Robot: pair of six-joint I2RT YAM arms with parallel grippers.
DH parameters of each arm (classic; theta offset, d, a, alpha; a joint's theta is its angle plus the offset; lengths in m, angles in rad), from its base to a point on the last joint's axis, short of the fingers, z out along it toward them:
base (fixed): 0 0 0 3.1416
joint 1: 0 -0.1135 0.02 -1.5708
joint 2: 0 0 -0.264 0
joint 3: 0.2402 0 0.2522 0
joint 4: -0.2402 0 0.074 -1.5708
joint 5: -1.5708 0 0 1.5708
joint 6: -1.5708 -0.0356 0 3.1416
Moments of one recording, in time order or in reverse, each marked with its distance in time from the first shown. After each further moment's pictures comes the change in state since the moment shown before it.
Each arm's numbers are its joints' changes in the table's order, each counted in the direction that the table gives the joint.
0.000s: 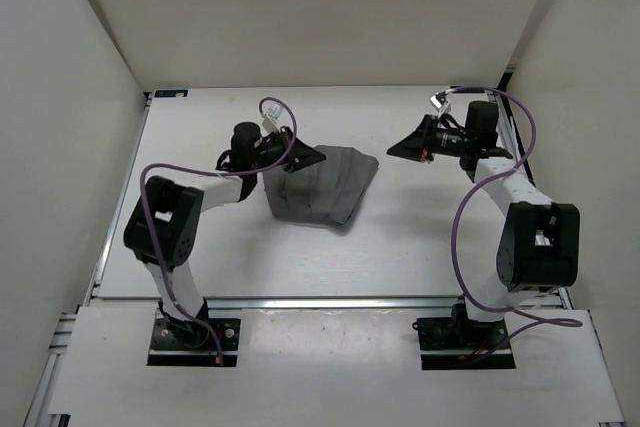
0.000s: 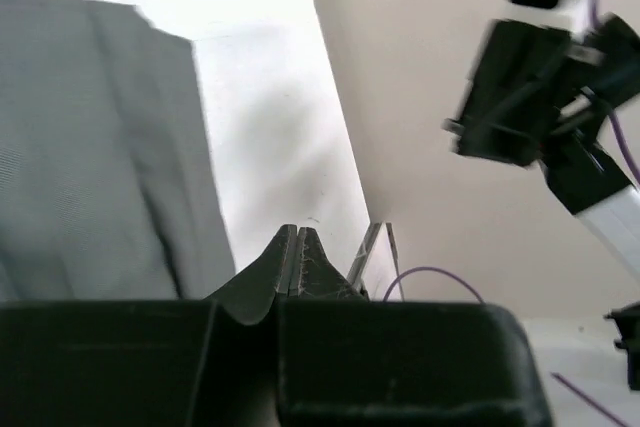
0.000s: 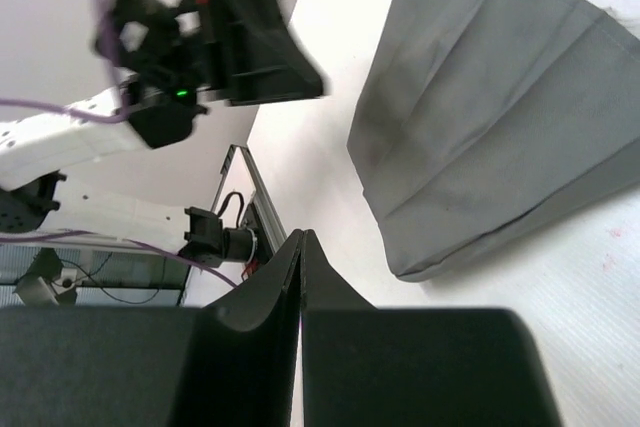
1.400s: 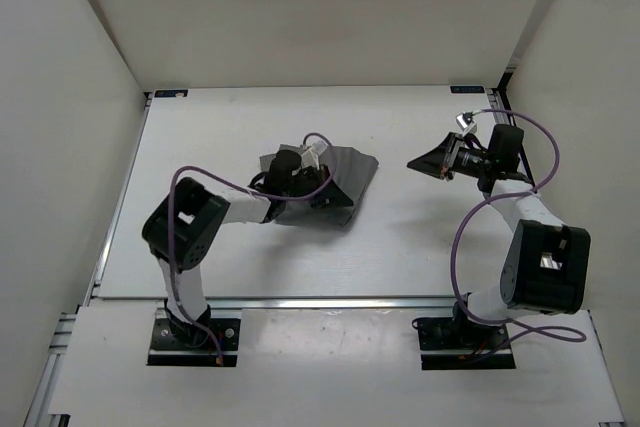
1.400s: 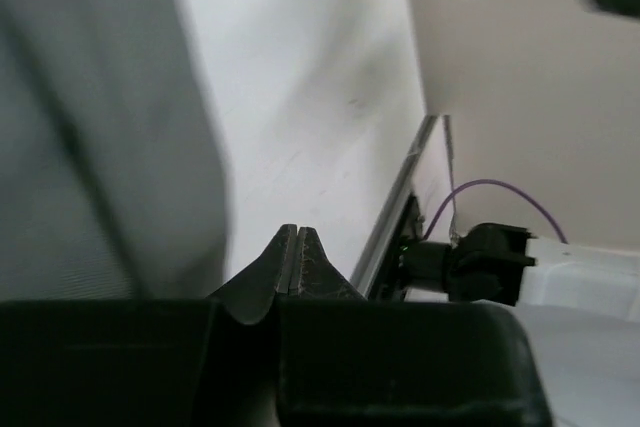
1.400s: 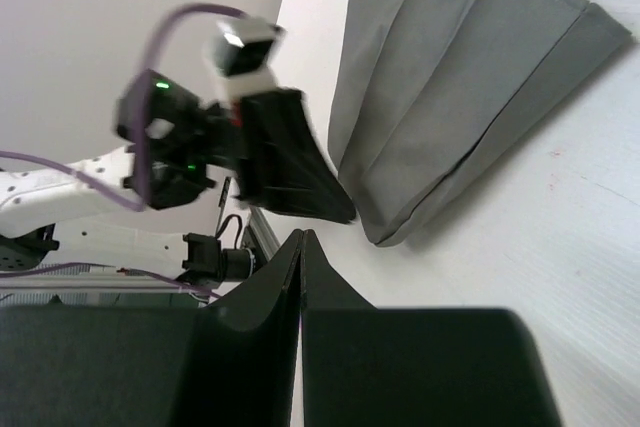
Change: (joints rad) left arm 0.241 0.000 -0.065 -0.091 0.066 -0.134; right arm 0.145 0.127 -0.207 0.049 0.006 -0.028
